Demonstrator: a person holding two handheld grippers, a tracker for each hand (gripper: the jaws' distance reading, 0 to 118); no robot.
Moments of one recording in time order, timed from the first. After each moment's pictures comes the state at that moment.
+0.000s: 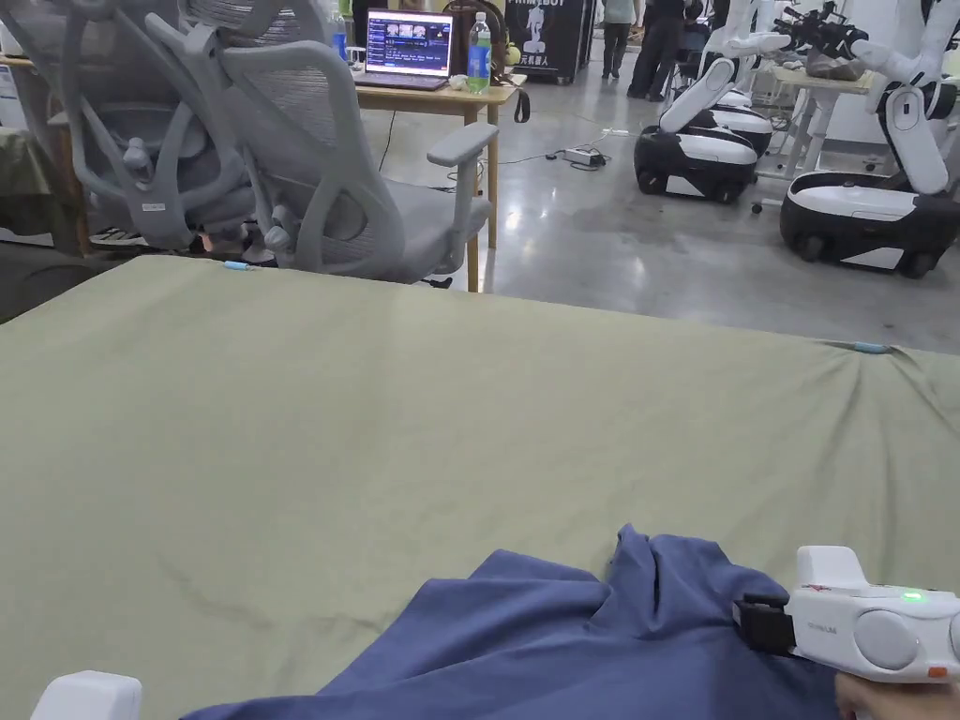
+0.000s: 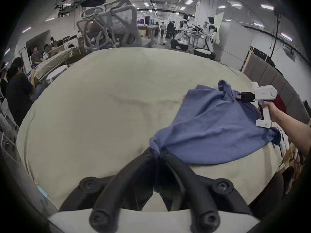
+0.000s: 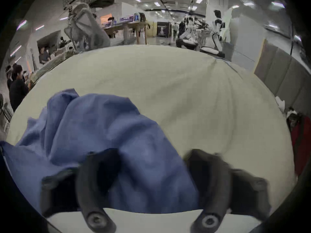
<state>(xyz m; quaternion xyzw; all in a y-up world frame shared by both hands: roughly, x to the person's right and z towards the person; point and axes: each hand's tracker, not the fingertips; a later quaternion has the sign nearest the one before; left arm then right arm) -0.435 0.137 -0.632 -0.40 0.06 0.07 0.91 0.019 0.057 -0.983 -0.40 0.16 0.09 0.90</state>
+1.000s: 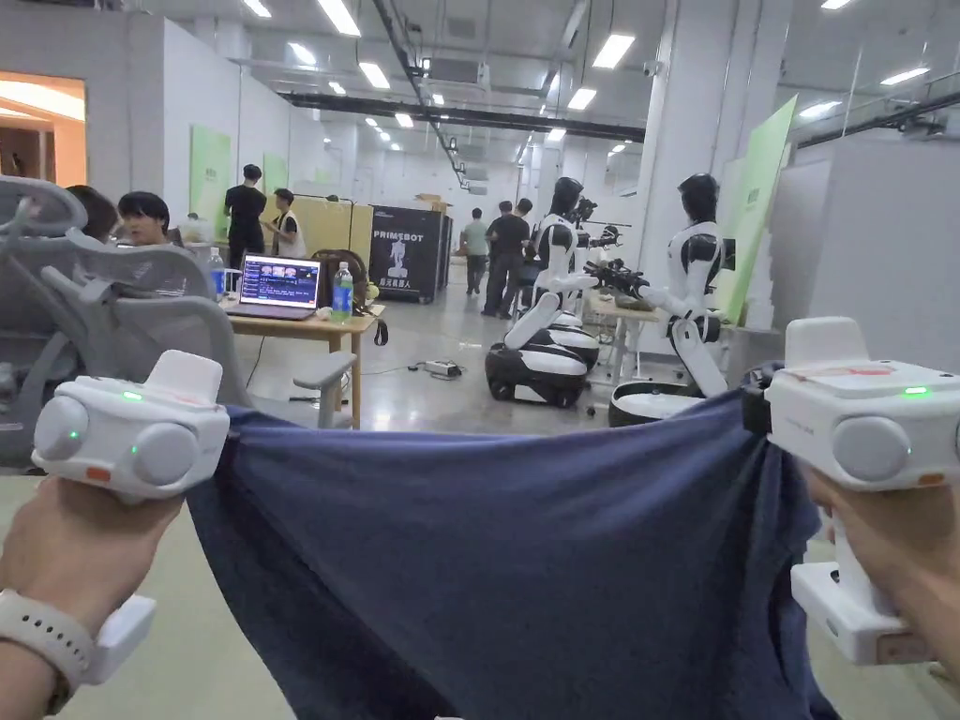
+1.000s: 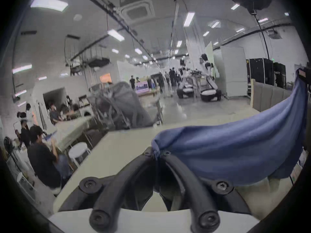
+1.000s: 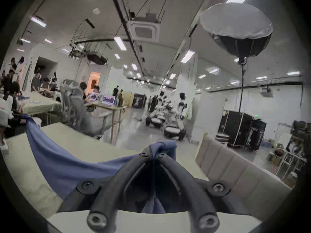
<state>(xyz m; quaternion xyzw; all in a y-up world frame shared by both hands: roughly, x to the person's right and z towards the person) -0.379 0.426 -0.771 -0.13 0.14 -0.10 0.98 0.095 0.485 -0.806 -0.02 0.04 0.10 0.99</state>
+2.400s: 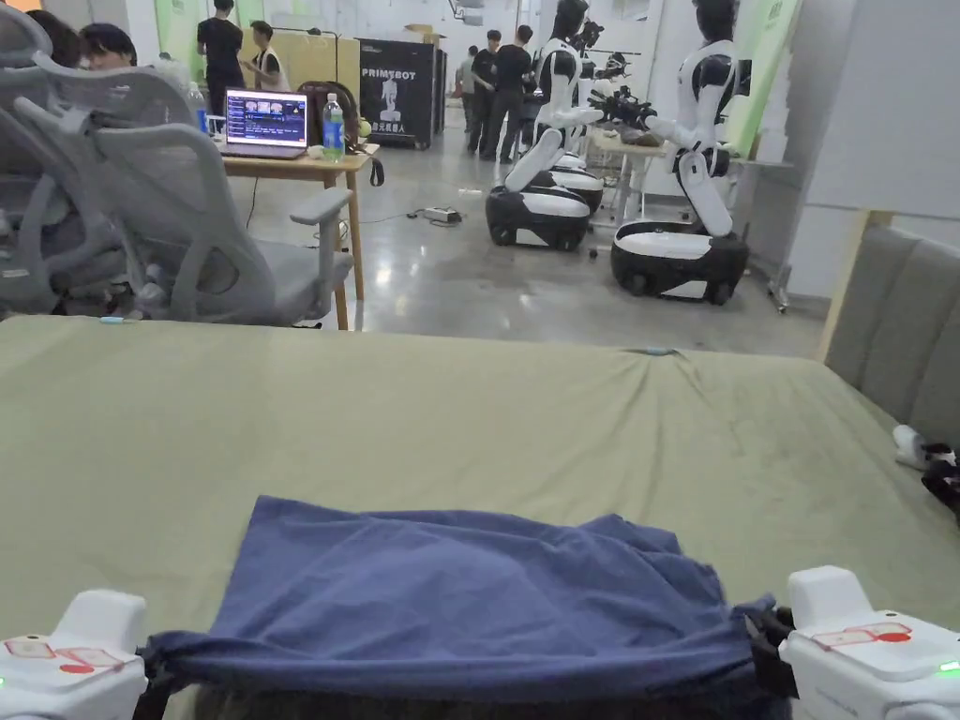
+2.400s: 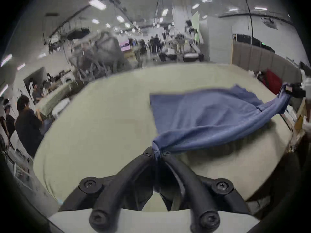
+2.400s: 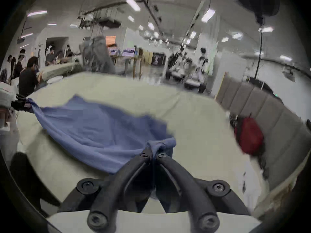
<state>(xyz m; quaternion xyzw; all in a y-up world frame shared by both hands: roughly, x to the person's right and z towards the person) -0.376 0.134 -0.568 -0.37 0.04 -0.04 0.93 0.154 0.150 -0.660 -0.31 0.13 0.12 0.93</state>
